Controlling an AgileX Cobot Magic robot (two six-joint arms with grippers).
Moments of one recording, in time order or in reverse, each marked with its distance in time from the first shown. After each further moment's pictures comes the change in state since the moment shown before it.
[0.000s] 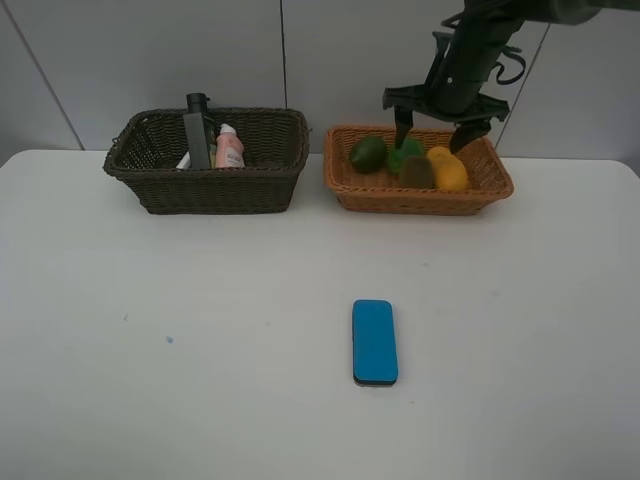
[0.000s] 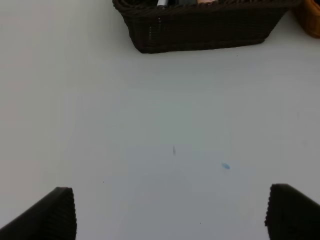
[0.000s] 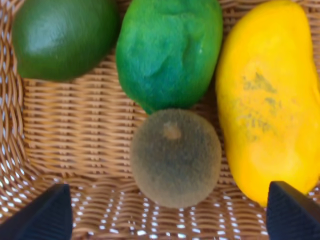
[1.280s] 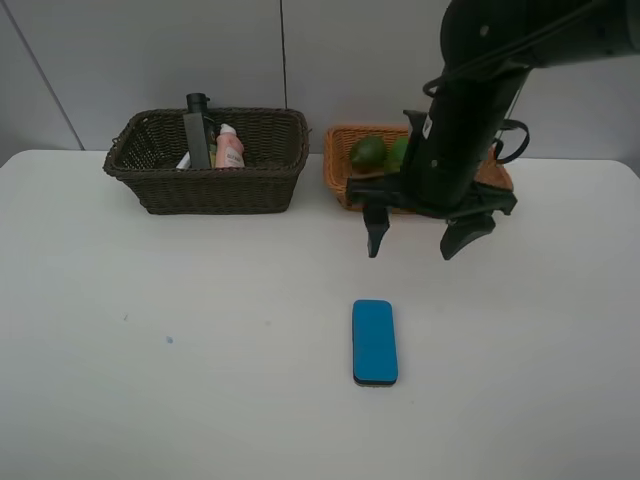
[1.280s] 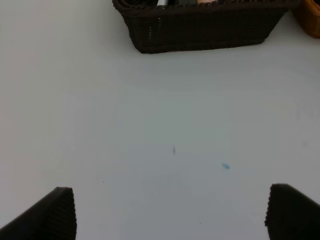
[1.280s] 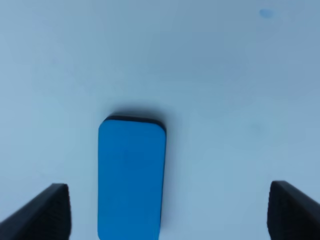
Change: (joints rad) left arm 0.000 0.000 0.000 0.000 0.000 0.000; right arm 0.300 -0.409 0.710 0.052 -0.095 0.270
